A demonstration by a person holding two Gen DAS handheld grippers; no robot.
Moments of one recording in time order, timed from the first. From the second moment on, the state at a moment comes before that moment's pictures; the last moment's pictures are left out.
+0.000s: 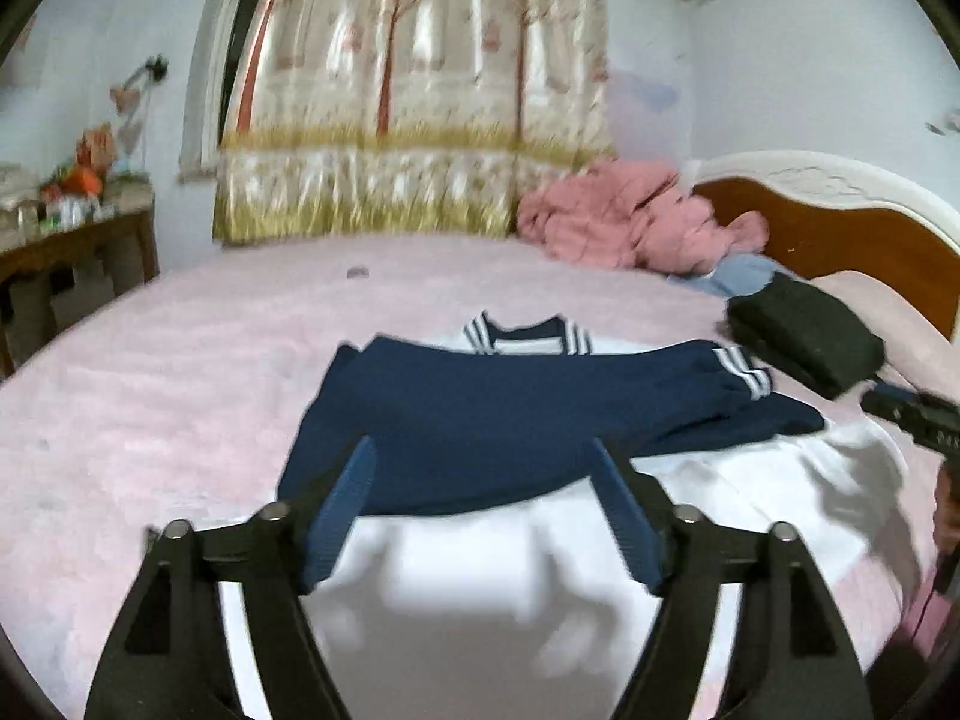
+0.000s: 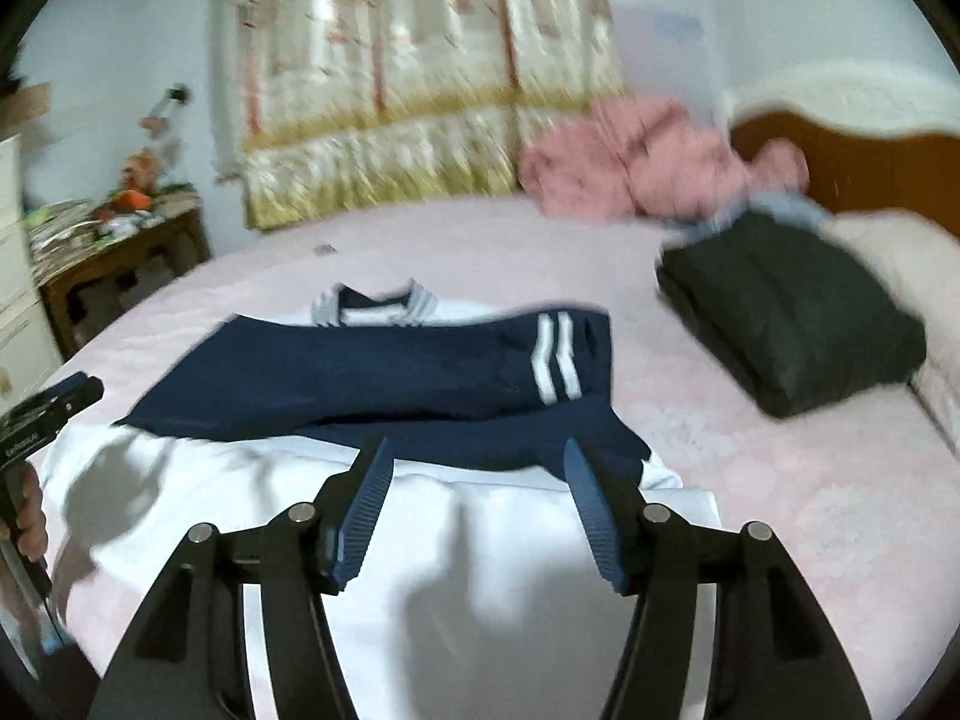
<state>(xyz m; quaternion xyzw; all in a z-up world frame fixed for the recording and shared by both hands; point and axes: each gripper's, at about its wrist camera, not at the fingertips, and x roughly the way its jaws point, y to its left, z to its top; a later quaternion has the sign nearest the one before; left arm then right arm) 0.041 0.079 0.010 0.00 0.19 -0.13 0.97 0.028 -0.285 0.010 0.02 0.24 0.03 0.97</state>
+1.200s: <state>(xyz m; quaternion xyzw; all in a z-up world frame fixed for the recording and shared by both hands) -0.025 0.062 -0.074 0.15 0.22 -0.08 0.96 -0.054 -0.222 -0.081 -0.10 0.27 0.00 0.96</state>
